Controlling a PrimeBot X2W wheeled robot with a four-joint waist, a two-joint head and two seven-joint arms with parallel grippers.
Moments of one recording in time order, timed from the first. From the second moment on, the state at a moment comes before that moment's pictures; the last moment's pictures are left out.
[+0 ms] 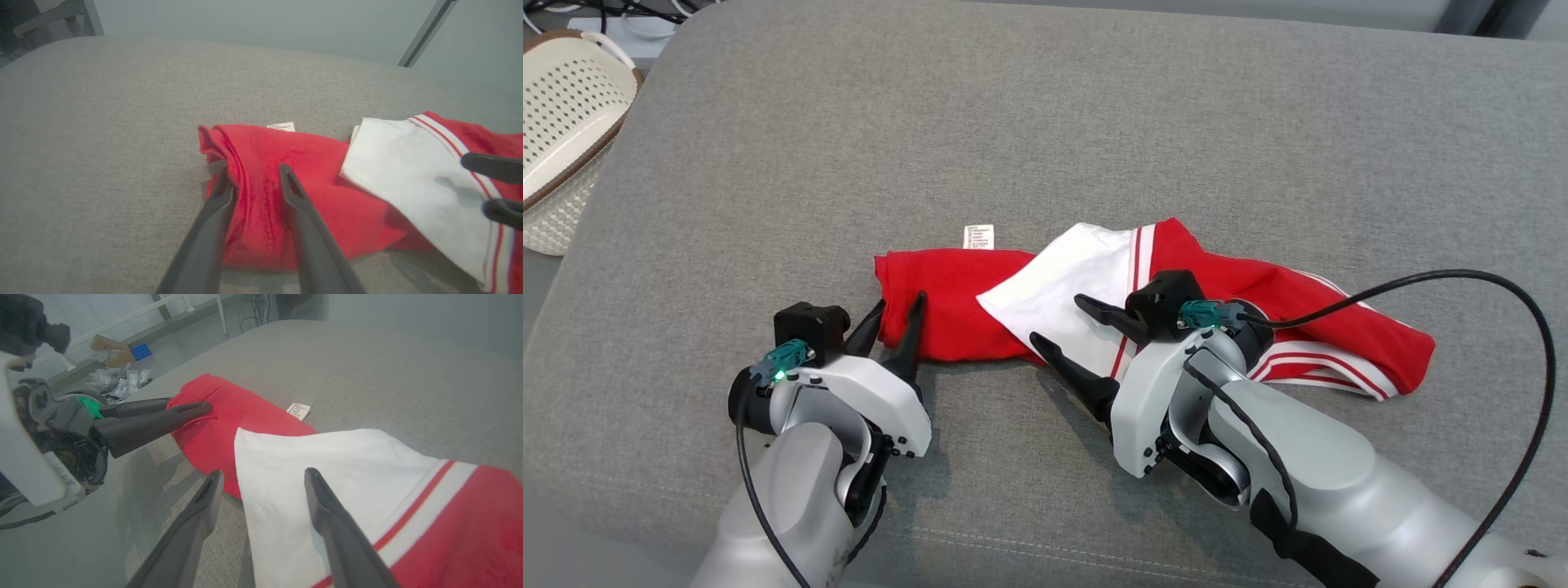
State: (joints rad) left arm -0.59 0.08 -0.40 0.88 -0.49 -0.10 -0.25; right arm -0.83 -0.10 1.08 0.71 0.79 0.13 -0.12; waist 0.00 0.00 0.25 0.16
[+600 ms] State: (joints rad) left arm -0.55 0.03 -0.34 0.86 -0.43 -0.12 -0.25; right arm -0.89 -0.07 1.21 0.92 0.72 0.13 -0.02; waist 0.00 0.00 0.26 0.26
